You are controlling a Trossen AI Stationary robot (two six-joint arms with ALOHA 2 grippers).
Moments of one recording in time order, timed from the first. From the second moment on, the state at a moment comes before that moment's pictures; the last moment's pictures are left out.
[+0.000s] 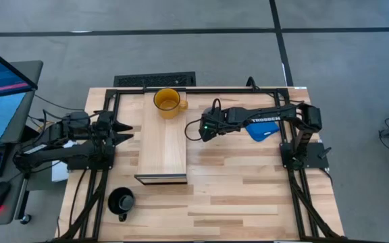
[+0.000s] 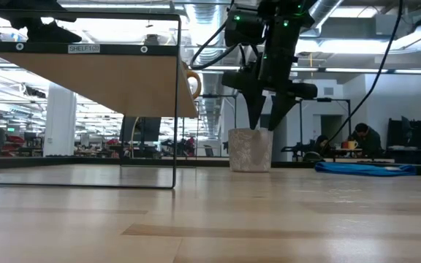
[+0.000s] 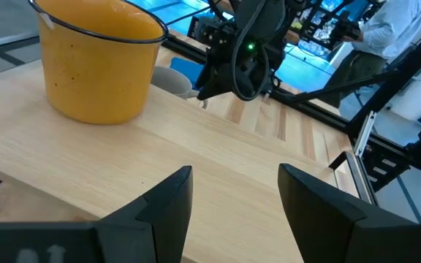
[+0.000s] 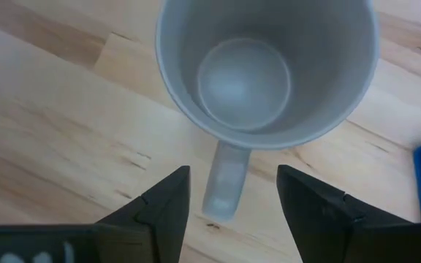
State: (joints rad) left arm 0.26 0.21 0.58 -0.65 0.10 -0.36; right arm -0.12 1.81 1.36 -0.87 0.29 0.92
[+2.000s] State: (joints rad) left arm 0.26 0.21 0.58 -0.67 0.06 -0.35; right arm -0.11 1.57 1.56 -1.21 0.17 0.56
